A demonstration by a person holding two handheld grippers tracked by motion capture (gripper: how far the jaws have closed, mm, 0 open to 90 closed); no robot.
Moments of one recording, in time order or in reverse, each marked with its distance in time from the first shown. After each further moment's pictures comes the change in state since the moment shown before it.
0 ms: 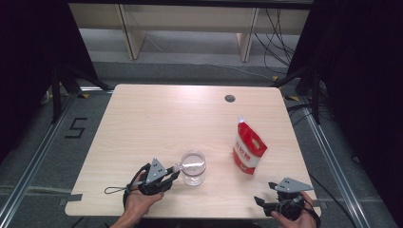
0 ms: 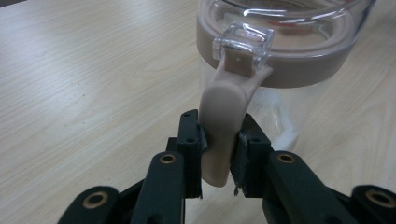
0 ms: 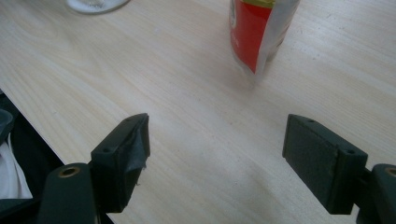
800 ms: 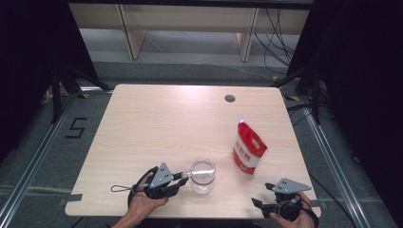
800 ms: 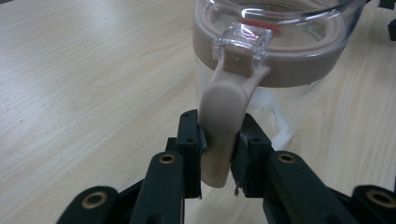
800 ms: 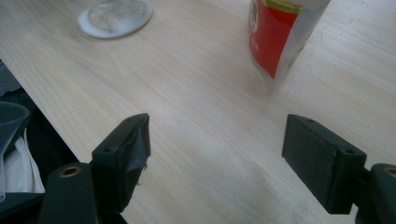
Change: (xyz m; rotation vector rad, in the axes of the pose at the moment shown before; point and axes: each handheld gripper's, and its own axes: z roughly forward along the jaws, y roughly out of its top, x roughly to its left) left arm -0.014 0.002 0.006 -0.019 -0.142 0.066; right arm 0.005 0.002 0.003 -0.007 0.052 -0.022
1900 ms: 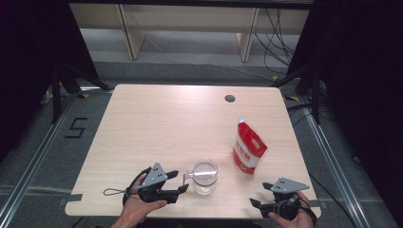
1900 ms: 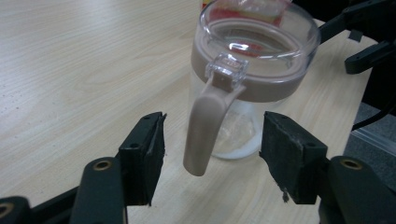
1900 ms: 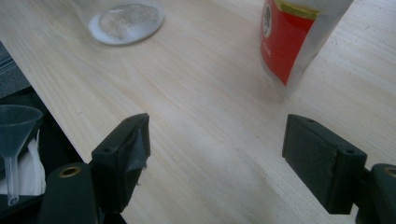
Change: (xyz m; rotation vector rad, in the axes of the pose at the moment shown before) left arm -0.008 0.014 -0.028 -0.017 -0.035 -0.124; right arm 0.002 0.001 0.004 0.004 0.032 0.001
